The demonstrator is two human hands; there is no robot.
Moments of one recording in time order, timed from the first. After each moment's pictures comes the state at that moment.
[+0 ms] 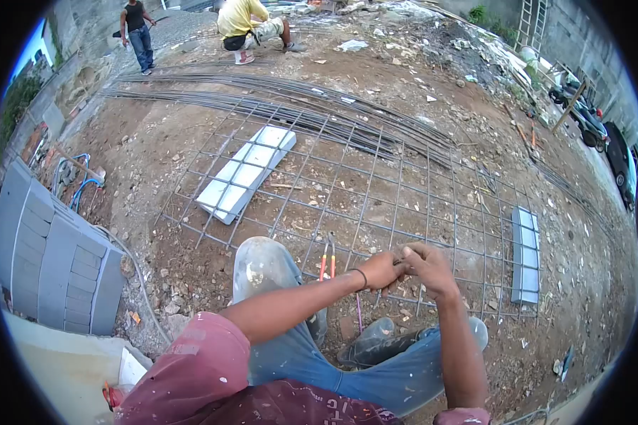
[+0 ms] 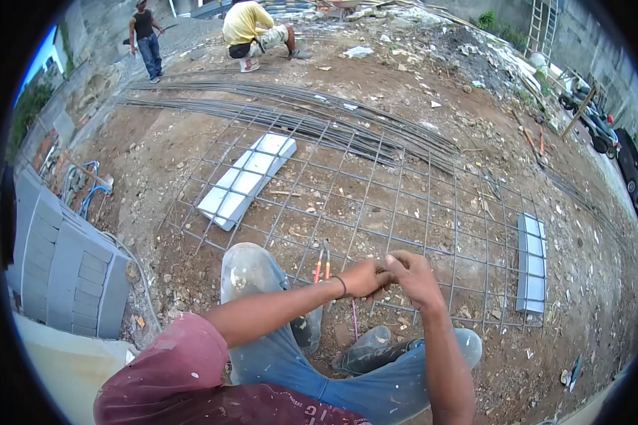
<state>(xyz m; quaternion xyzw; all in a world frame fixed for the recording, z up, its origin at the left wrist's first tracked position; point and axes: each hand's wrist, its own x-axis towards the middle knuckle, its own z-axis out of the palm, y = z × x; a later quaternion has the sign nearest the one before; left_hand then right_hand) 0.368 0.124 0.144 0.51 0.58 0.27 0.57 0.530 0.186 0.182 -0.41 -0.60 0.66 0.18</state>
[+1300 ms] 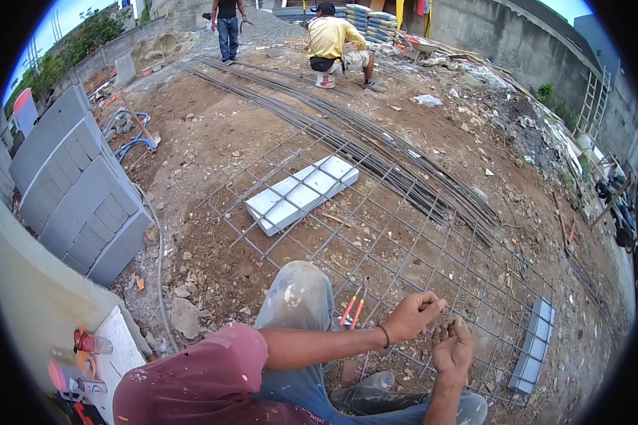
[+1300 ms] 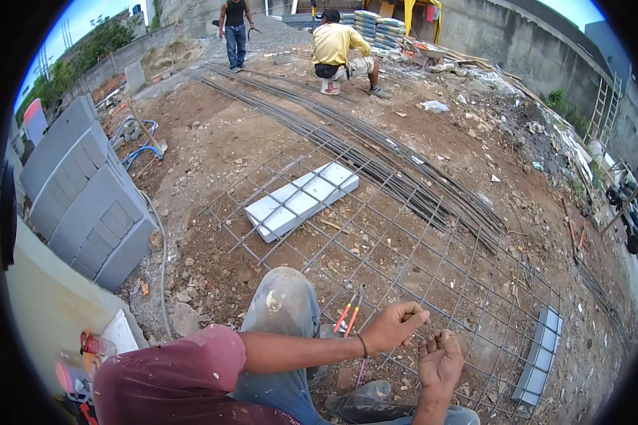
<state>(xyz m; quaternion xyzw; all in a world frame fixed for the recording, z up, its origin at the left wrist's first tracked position) 0.362 0.102 0.160 0.38 0.44 0.61 0.53 0.542 0.165 0.136 -0.37 -0.17 0.81 0.42</state>
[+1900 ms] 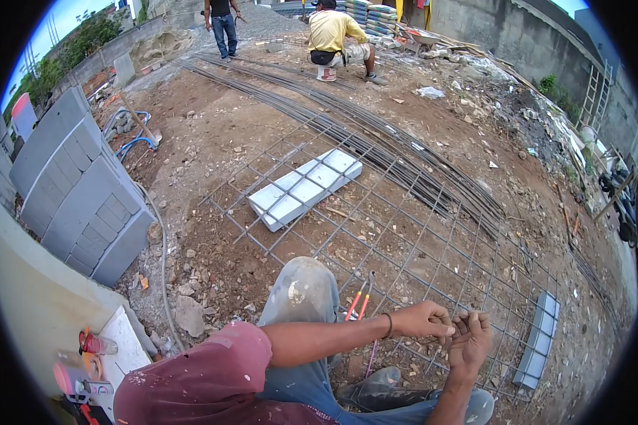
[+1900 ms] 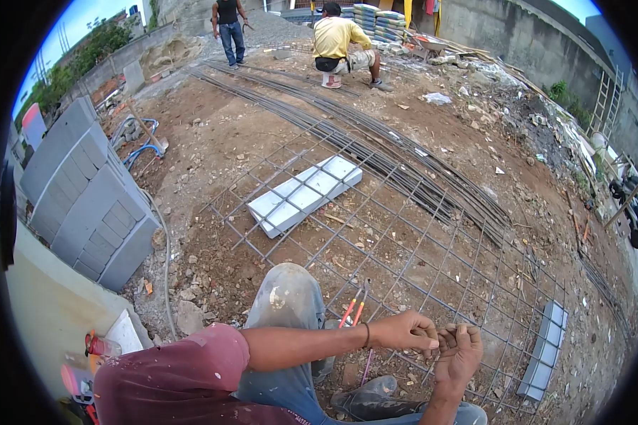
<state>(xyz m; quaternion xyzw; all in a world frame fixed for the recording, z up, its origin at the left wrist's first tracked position) 0.351 0.107 0.148 0.48 0.36 0.46 0.65 0.540 0.166 0.158 -0.33 -0.37 0.73 0.46</state>
